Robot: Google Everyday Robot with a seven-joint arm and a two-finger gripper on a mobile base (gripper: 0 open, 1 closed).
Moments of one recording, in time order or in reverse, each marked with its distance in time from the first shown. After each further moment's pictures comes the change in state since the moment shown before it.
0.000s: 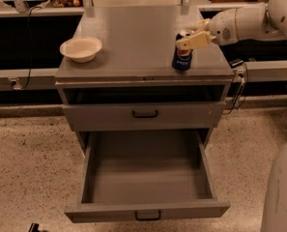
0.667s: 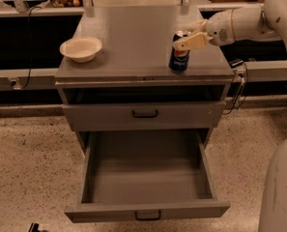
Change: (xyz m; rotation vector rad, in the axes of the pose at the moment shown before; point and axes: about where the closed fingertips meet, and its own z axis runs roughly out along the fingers) arm 0.000 0.002 0.008 -0.011 0.000 0.001
